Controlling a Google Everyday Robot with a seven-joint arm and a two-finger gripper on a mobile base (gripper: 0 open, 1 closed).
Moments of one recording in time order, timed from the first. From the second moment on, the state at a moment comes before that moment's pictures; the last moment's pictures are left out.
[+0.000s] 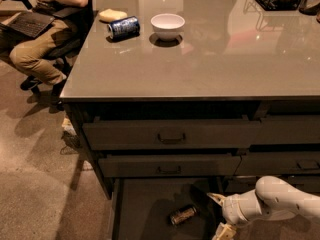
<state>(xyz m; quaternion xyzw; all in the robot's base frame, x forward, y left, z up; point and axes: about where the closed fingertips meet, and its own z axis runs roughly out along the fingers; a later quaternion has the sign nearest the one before) 0.394 -0.200 0.408 -0.60 0.72 0.25 0.23</state>
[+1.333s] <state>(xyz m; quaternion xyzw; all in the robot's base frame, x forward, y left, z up) 0.478 -0.186 0.260 -0.60 0.72 0.23 0.24</state>
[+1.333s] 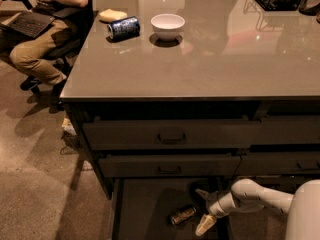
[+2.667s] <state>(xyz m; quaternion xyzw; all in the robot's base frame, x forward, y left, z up) 0.495 -0.163 0.220 -0.65 0.68 0.25 0.24</state>
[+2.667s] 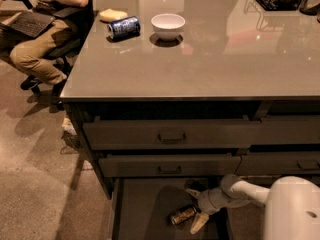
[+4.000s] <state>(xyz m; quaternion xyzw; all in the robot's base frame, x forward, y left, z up) 0.504 -0.134 0.132 -0.66 0.68 0.28 0.17</state>
